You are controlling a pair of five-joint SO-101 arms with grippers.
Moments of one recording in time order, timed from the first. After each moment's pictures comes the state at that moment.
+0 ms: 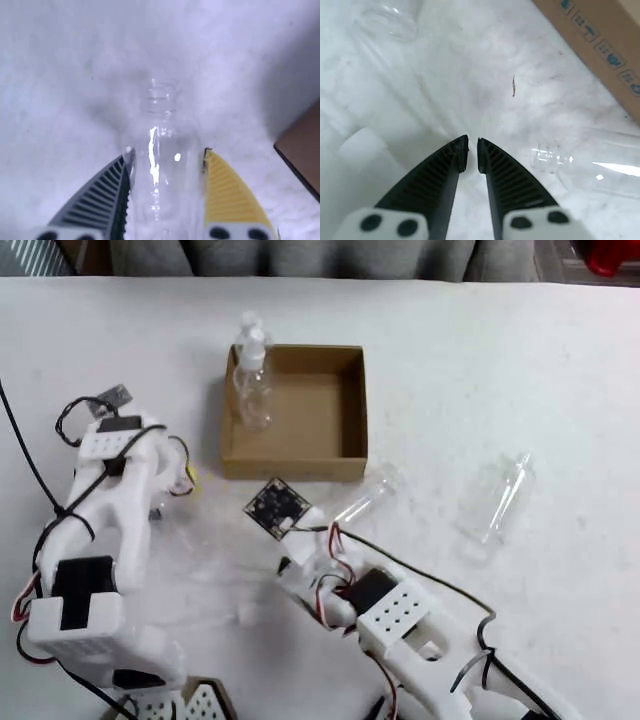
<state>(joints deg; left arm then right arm) -11.8 8.2 23.6 66.2 29.0 -44.4 -39.8 71.4 31.0 10.3</state>
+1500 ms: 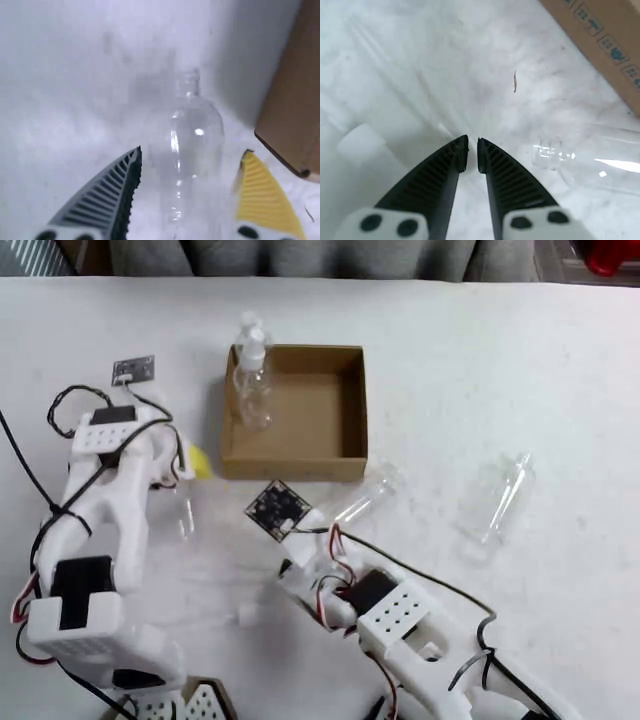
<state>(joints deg) -12.4 8.0 19.3 63.9 8.0 -44.4 -39.9 72.0 31.0 10.3</state>
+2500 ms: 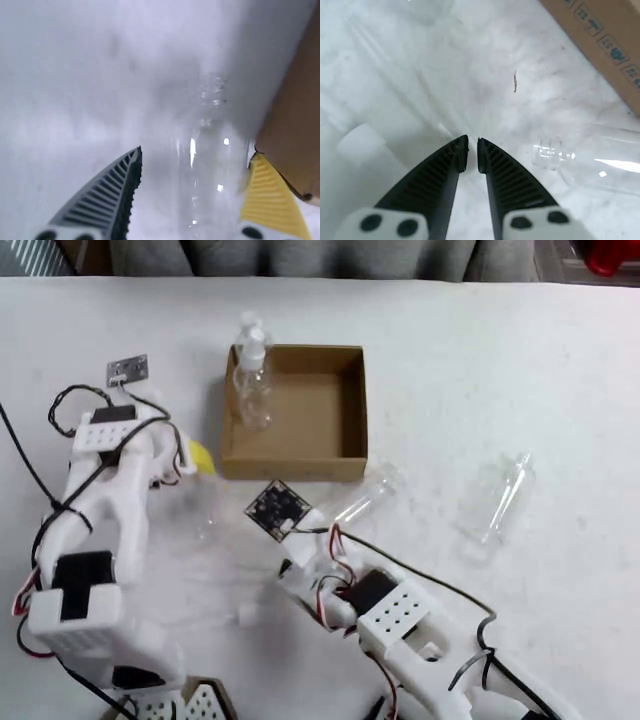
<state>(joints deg) -12.8 11.3 16.8 63.3 11.9 -44.4 -39.9 72.0 31.0 10.3</state>
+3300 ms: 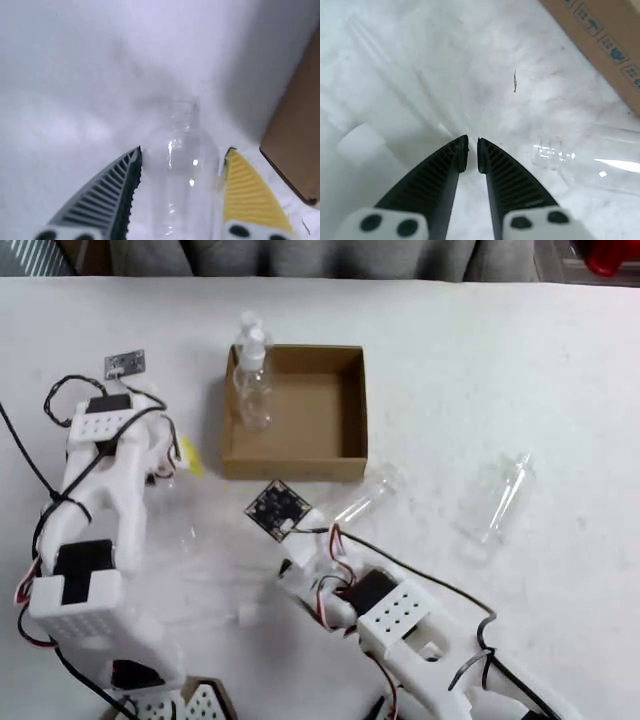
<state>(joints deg) -13.4 14.4 11.9 67.2 10.3 -44.4 -39.9 72.0 31.0 10.3</state>
